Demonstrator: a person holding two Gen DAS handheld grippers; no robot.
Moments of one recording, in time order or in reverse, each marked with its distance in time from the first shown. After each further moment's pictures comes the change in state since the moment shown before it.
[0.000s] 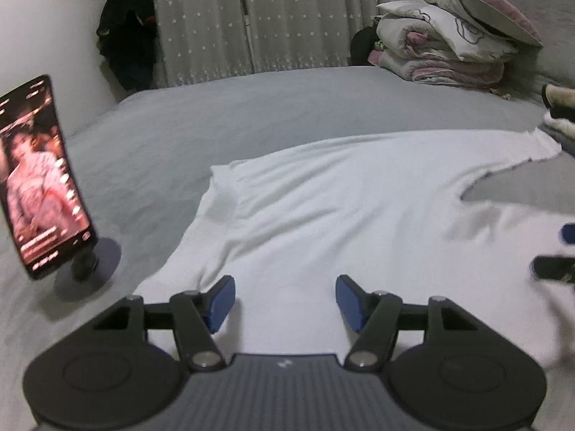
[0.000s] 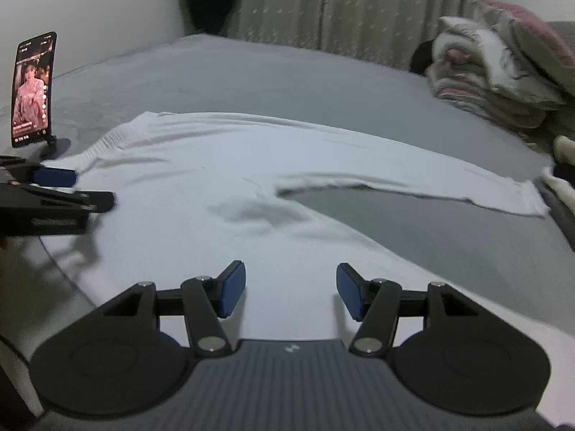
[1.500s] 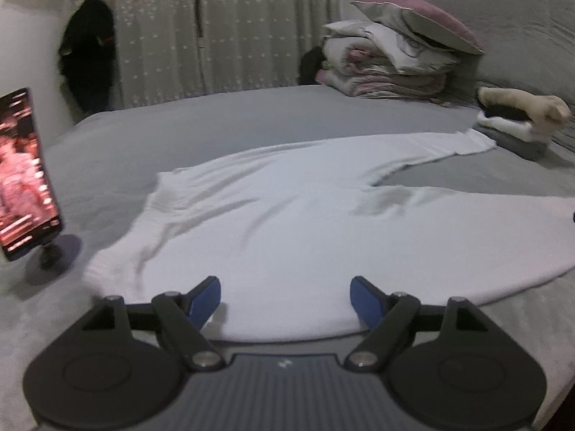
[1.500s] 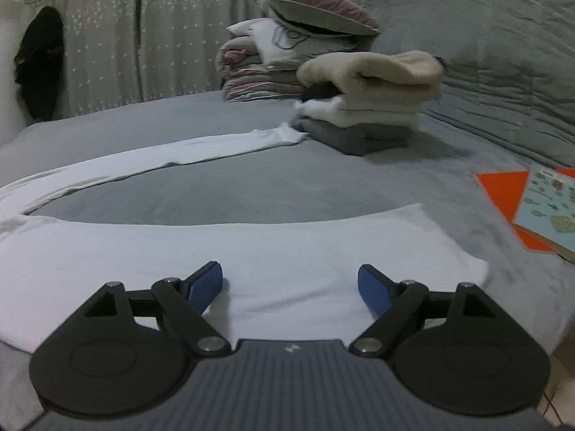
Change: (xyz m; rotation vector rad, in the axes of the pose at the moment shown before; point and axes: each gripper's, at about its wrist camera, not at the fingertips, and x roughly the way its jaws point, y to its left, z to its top) left arm -0.035 -0.023 -0.023 0.038 -0.074 -0.158; right arm -0.073 -0.173 -0.110 0.376 -0.133 -0.353
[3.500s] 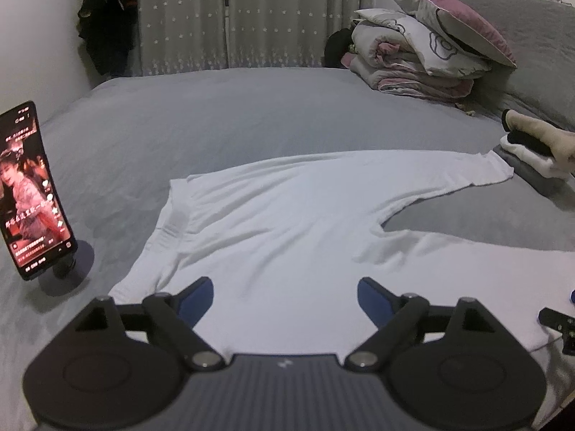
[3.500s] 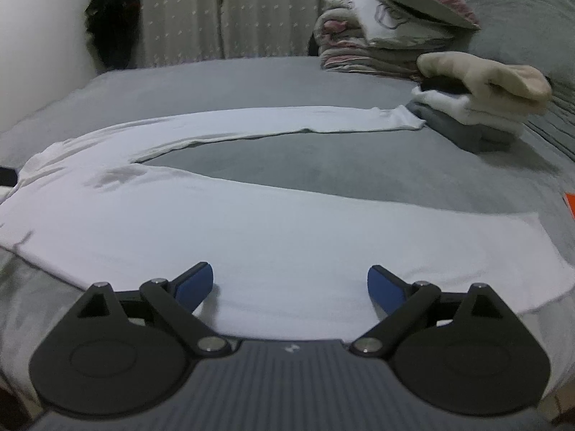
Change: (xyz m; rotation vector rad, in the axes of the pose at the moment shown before) left arm 0.002 -0.002 0.063 -0.103 0.116 0.022; right arm -0.011 0.082 0.015 -0.156 0.134 0.202
